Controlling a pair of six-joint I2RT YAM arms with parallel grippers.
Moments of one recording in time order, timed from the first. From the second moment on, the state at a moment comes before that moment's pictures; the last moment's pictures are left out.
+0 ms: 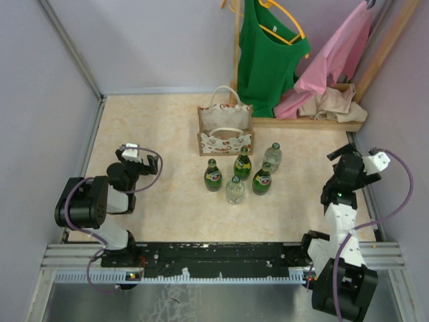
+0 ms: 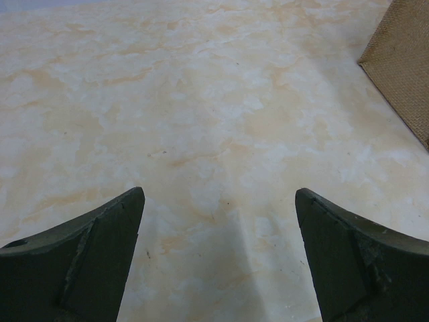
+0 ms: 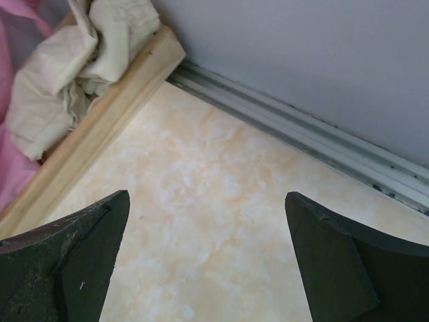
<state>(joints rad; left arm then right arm) 0.03 1.59 0.23 1.27 0.24 0.05 -0.27 0.83 0.45 0.10 0.46 0.50</state>
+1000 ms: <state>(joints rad) 0.03 1.59 0.23 1.27 0.24 0.05 -0.31 0.94 0.17 0.52 0.31 0.50</state>
